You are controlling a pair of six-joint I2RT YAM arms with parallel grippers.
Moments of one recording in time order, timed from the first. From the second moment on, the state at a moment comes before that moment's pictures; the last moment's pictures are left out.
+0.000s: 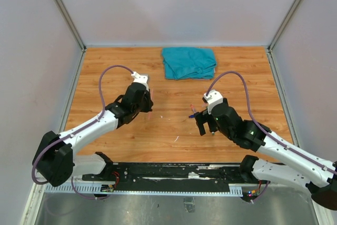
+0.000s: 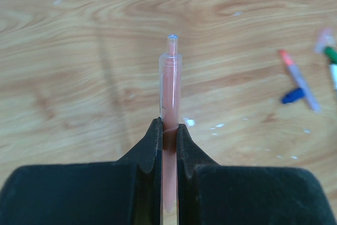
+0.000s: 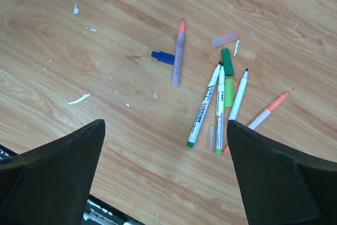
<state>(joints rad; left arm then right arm) -0.64 1.21 0.74 -0.12 -0.17 -0.42 0.95 0.83 0.75 -0.57 0.39 0.22</state>
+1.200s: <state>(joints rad) -0.35 1.68 0.94 -0.36 -0.30 -0.32 0.95 0.80 0.69 -0.51 0.11 0.20</state>
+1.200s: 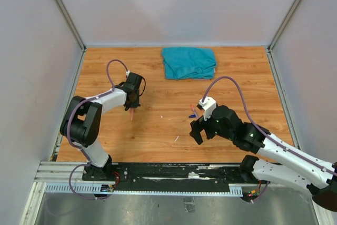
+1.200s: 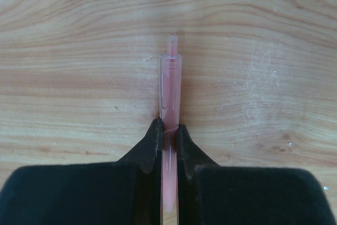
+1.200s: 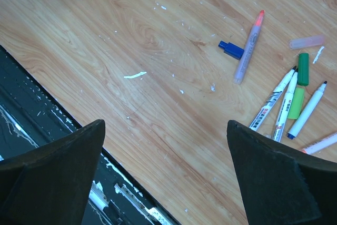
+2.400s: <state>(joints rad) -0.34 1.53 0.96 -0.36 -0.20 -0.30 0.95 0.86 0.76 -0.59 0.27 0.20</state>
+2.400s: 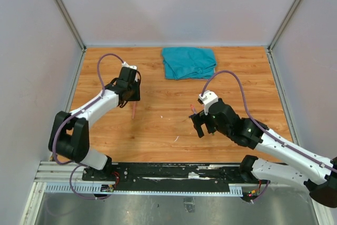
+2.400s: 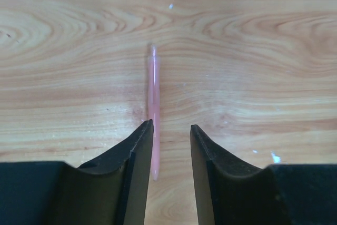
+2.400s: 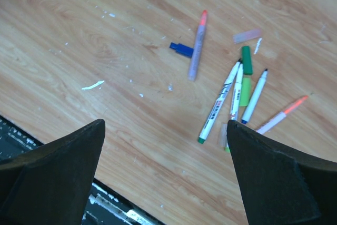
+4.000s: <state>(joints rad) -0.34 0.94 0.84 -0.46 -0.06 -0.27 0.57 1.10 0.72 -0.62 0.09 0.26</state>
